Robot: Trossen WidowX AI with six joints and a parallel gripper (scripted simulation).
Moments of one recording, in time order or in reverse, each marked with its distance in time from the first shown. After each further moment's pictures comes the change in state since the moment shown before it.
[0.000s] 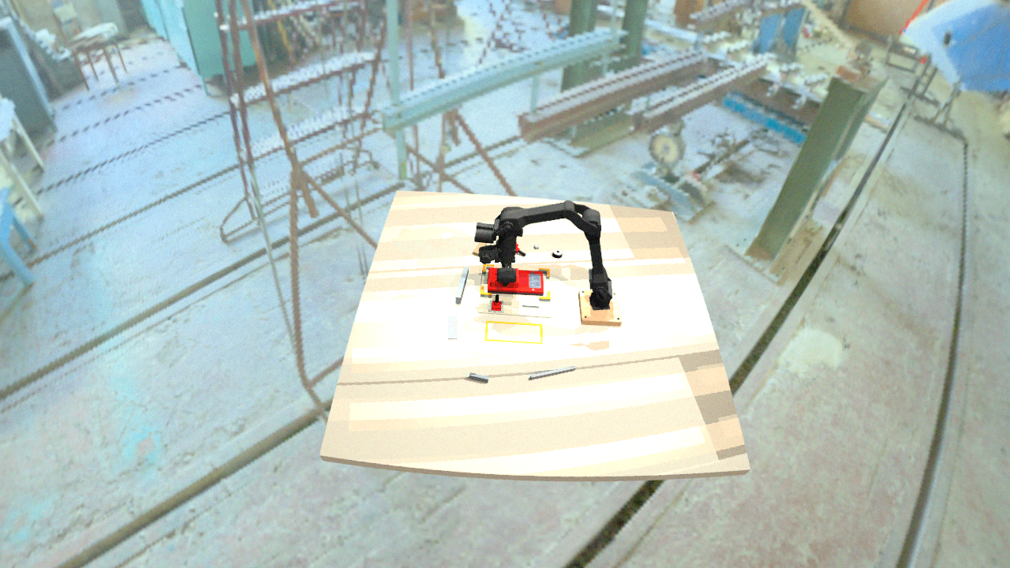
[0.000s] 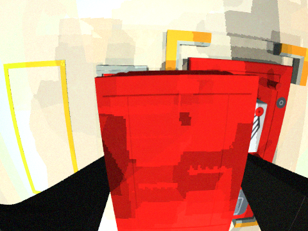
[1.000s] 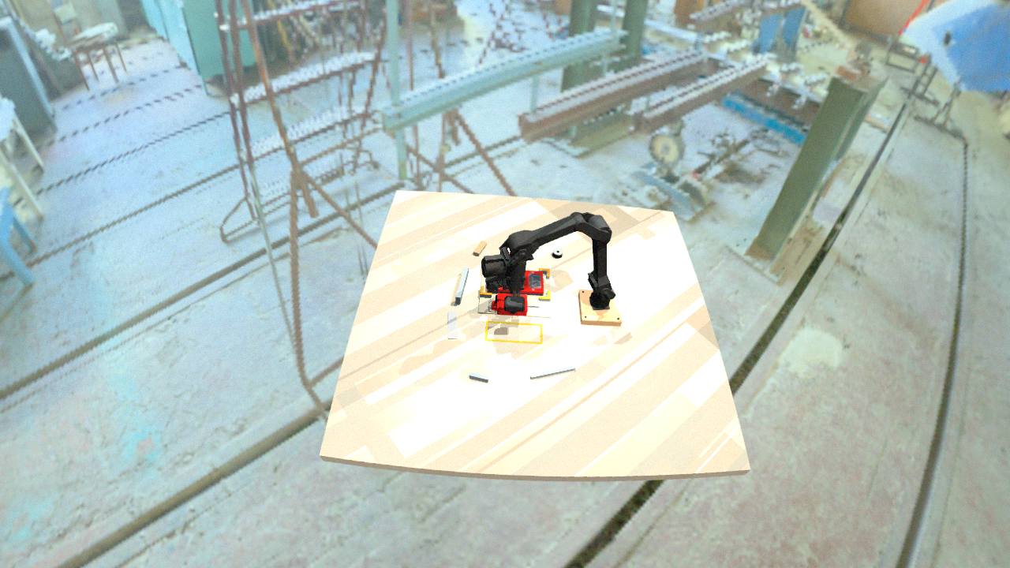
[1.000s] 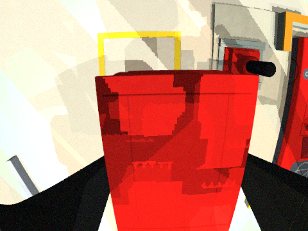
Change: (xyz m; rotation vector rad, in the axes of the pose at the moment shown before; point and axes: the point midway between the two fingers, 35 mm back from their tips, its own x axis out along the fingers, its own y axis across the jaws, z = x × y) arm -0.005 0.126 -0.022 0.032 0.000 0.011
